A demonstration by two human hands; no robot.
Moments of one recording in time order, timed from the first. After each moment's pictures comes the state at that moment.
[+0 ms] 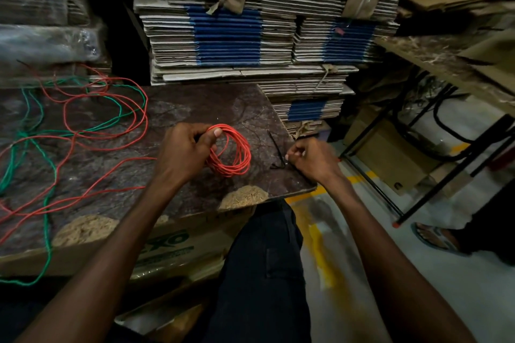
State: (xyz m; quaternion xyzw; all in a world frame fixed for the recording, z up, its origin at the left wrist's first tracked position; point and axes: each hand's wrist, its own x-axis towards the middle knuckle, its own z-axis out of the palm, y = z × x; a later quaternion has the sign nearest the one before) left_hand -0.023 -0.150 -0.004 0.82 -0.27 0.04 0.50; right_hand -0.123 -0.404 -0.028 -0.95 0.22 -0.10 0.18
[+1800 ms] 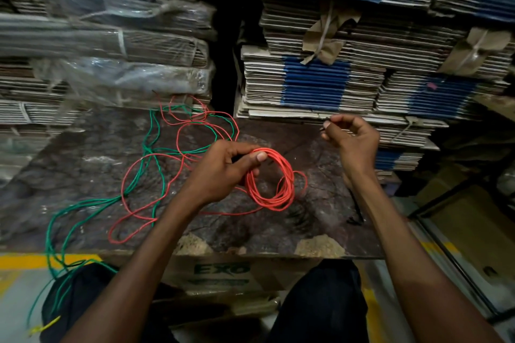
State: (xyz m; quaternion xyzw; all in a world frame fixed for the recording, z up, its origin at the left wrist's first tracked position) left_hand 0.001 -0.066 0.033 0.74 -0.33 -0.02 0.59; right_hand -0.006 -0.318 0.042 -0.65 0.06 -0.35 0.67
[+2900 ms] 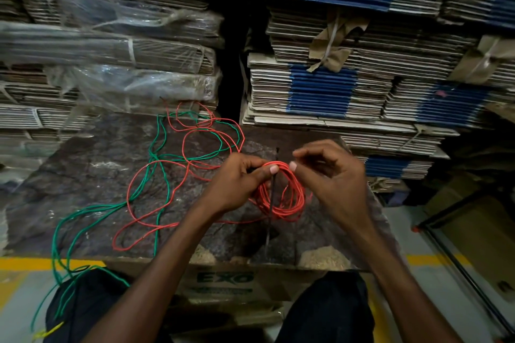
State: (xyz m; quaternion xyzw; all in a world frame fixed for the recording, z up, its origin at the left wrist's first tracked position) left_hand 0.007 -0.085 0.020 0.73 -0.28 -0.08 0.62; right_hand -0.070 -0.254 0.057 -0.80 -0.14 -0.32 0.50
